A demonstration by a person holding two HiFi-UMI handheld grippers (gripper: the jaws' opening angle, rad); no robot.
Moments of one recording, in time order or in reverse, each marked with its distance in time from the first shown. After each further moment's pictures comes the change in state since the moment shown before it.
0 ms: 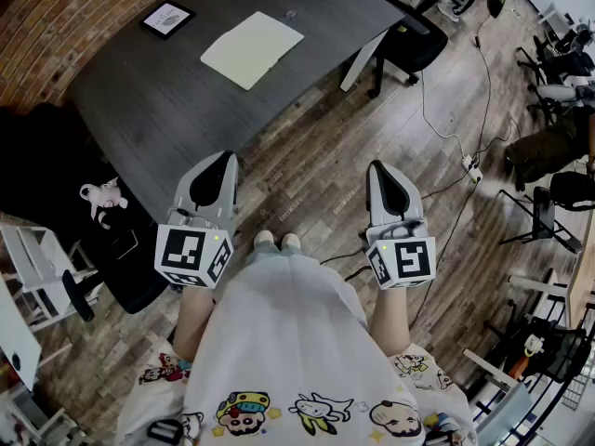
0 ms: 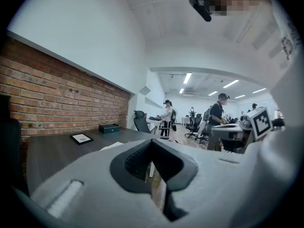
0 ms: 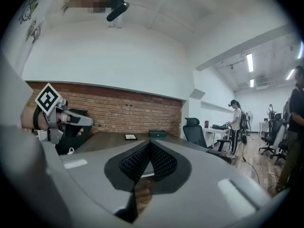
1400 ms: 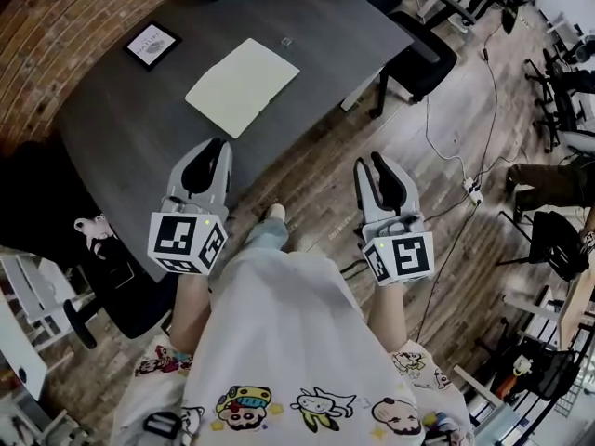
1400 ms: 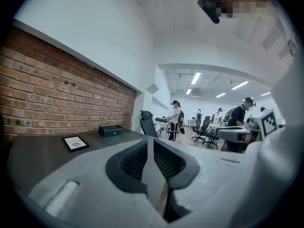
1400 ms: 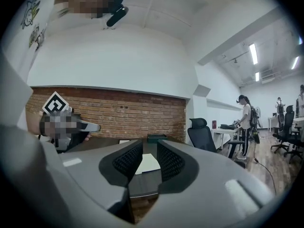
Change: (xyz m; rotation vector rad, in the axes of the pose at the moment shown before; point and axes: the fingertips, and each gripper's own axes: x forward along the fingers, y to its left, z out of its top) left arm 0.157 0.079 0.020 -0.053 -0.007 0.054; right arm 0.151 -0.072 0.008 0.027 -0.034 0.073
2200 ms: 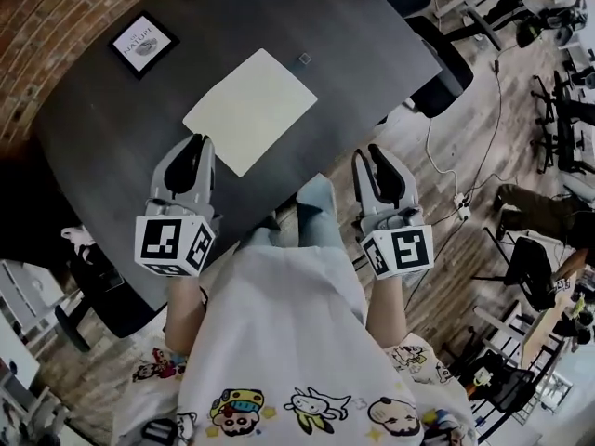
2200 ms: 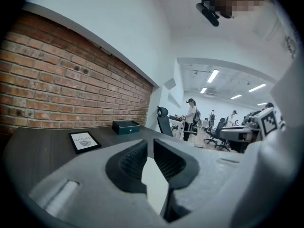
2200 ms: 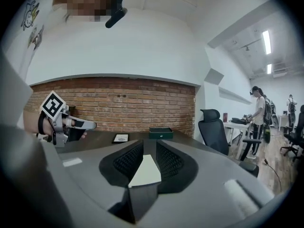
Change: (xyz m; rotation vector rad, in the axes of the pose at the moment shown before) left arm 0.106 0.116 0.004 -0.092 0.046 0.132; right arm 0.175 -0.043 -0.008 0.000 0.114 0.090
